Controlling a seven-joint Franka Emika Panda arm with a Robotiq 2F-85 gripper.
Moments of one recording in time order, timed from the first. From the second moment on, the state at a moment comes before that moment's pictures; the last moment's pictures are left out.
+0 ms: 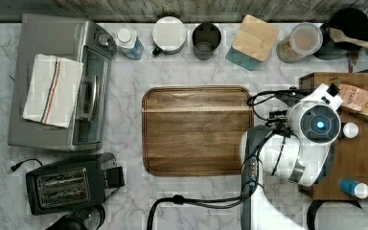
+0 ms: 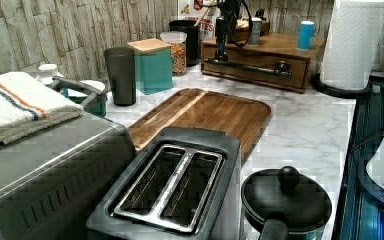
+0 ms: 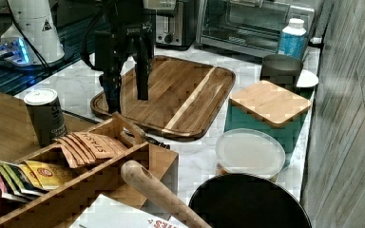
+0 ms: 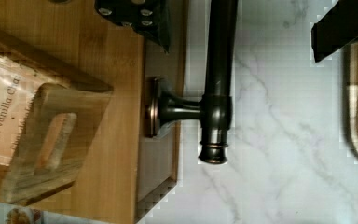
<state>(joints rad) -0.29 0.20 -0.17 -2.15 -0.23 0.97 -1.10</state>
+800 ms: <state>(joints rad) -0.28 0.23 -0.19 -2.28 -0.11 1.14 -1.01</state>
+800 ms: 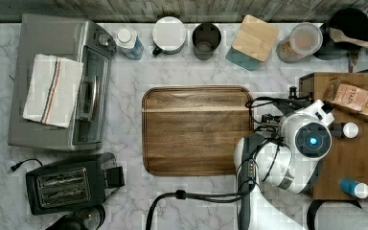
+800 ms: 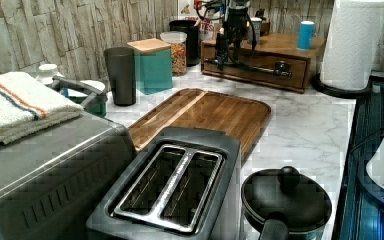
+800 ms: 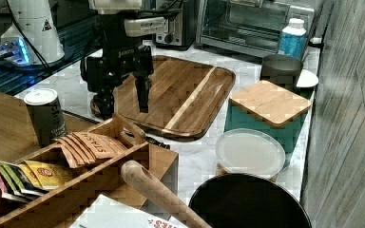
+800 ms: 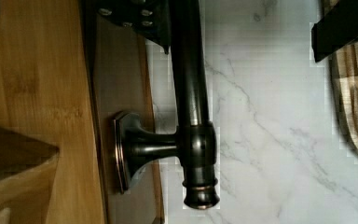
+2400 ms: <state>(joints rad) -0.44 0.20 0.02 -2.43 0.19 1.13 -1.33</state>
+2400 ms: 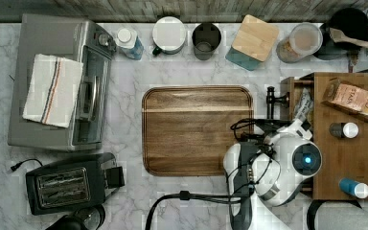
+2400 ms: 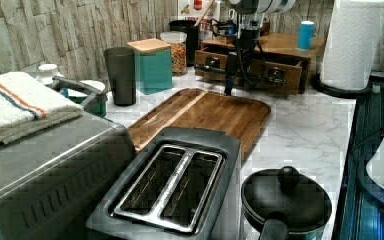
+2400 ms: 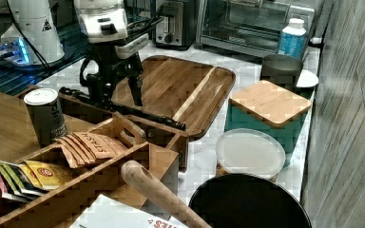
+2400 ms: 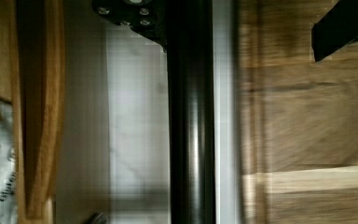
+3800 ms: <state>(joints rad) -0.25 0.18 0.11 -2.46 -0.04 1.08 -0.77</state>
